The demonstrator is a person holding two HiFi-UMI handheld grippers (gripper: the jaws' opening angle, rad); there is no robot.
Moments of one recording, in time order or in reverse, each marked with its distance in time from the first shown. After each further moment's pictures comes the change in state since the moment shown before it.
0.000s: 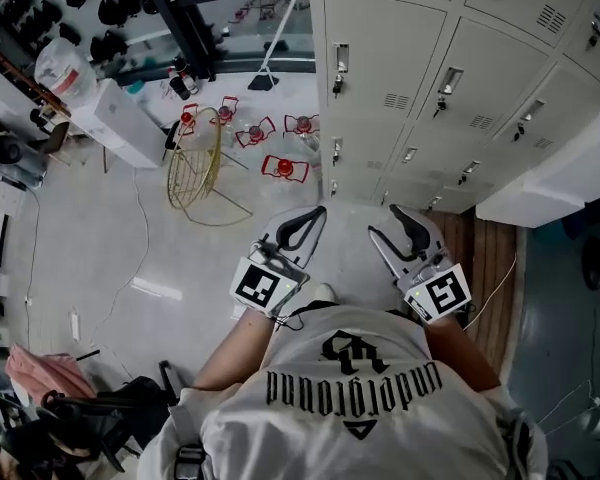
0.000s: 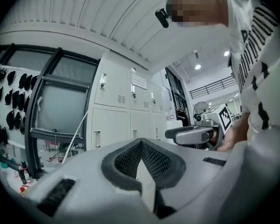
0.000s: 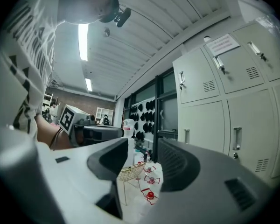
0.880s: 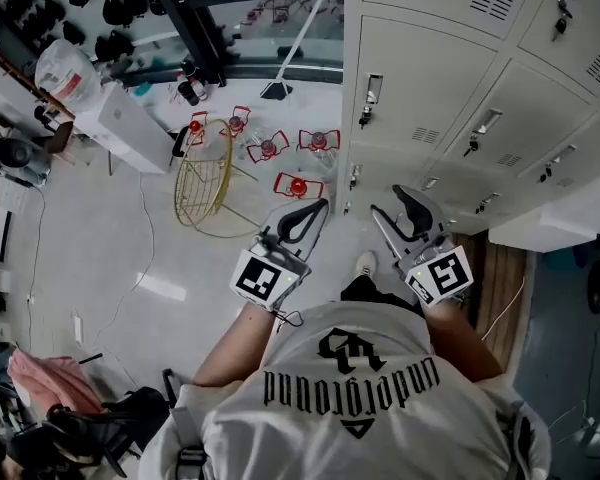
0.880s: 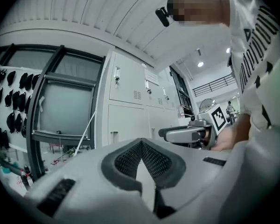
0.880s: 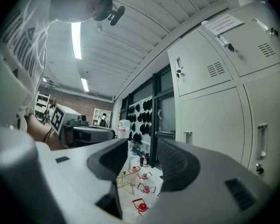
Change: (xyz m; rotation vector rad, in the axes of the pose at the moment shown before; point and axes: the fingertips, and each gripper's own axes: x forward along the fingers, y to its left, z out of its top) left arm 0.049 0.122 -0.009 0.015 0.005 0.029; right arm 0.134 -0.077 -0.013 0.009 -0.022 -0.003
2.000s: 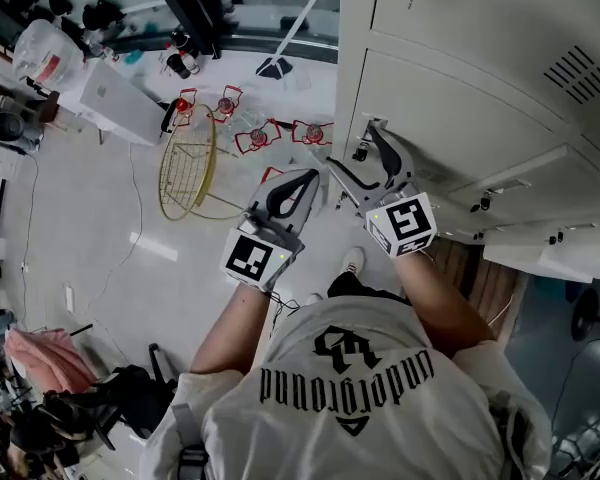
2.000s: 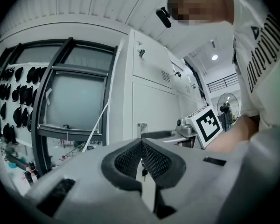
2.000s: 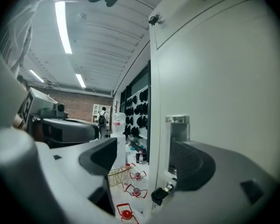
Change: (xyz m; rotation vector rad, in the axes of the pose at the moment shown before) left arm 0.137 0.129 -0.037 -0.031 0.053 0.142; right arm 0.194 -0.140 -0.068 0.051 0.087 0.049
